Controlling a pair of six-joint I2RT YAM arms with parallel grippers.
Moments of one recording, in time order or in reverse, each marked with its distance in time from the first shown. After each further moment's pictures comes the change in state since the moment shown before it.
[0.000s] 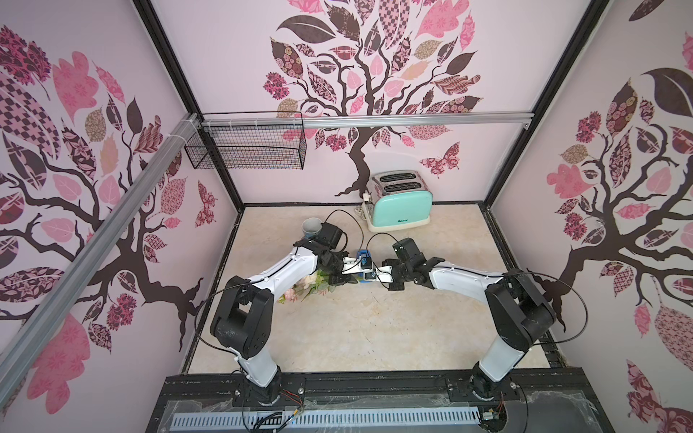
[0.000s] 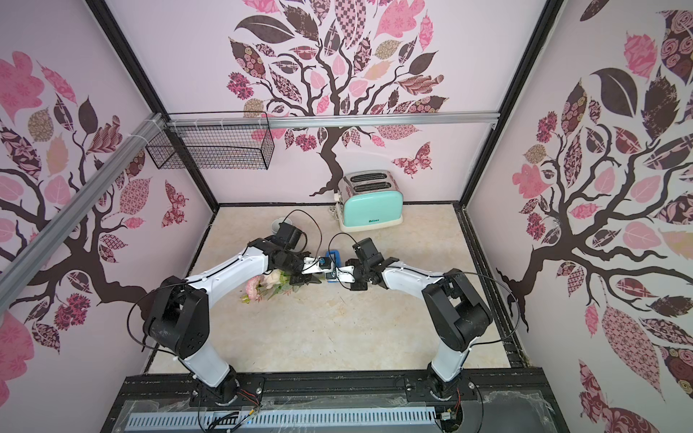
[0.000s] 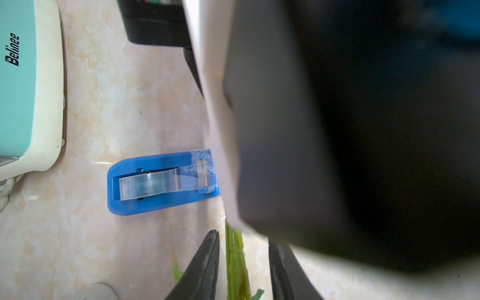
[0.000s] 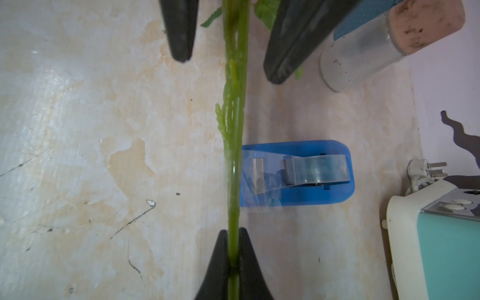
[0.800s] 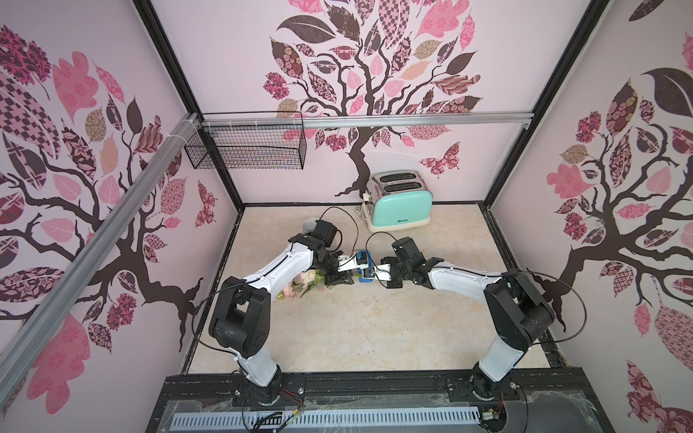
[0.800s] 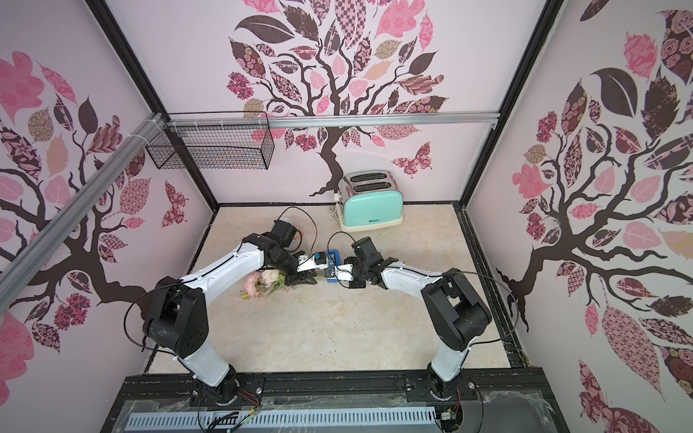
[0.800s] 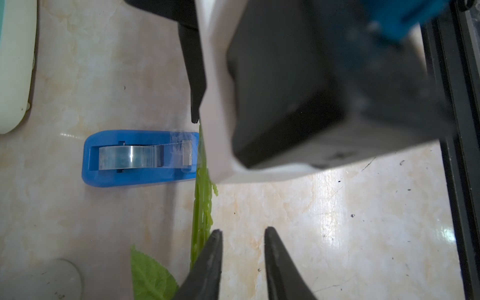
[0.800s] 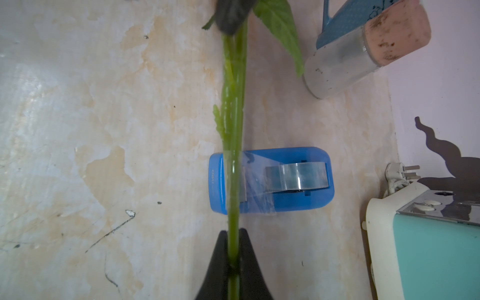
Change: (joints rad) left arm 0.034 -0.004 0.048 -0.146 0.057 -0.066; right arm 0.006 0.006 0.000 0.057 0.024 0.000
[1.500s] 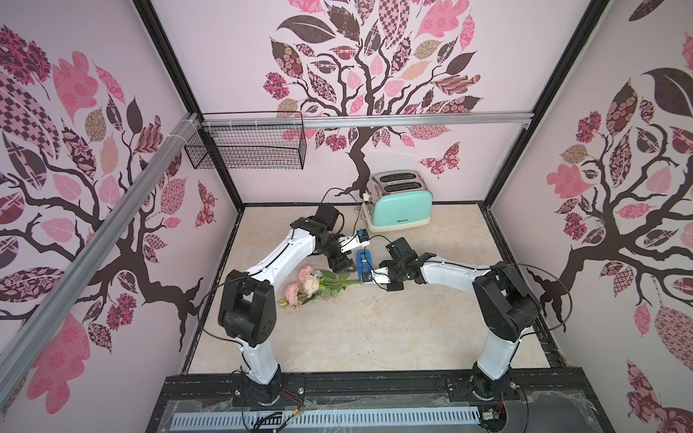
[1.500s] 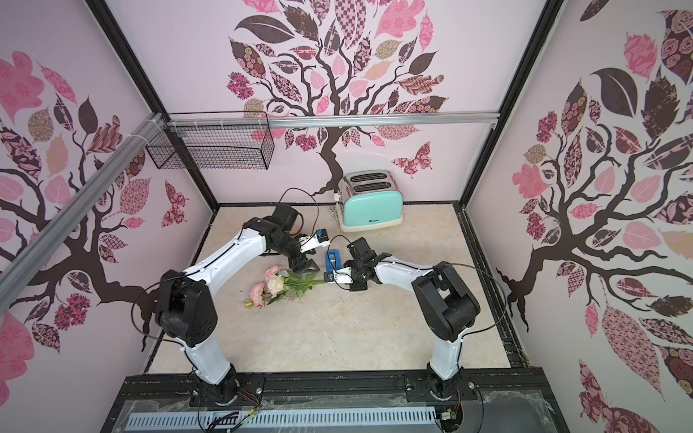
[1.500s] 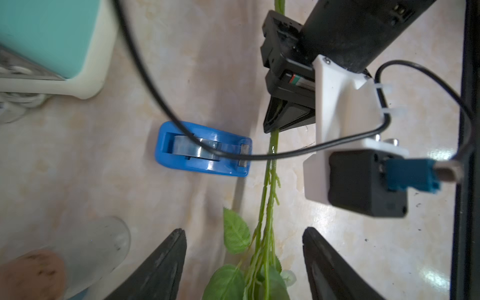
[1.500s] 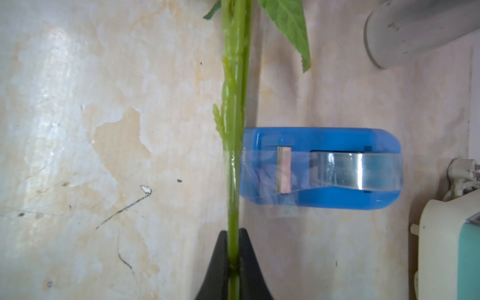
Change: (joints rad) left arm 0.039 0.042 0.195 -0.048 -0.091 -0.224; right arm 0.003 0.096 0.073 -0.158 0.065 -0.073
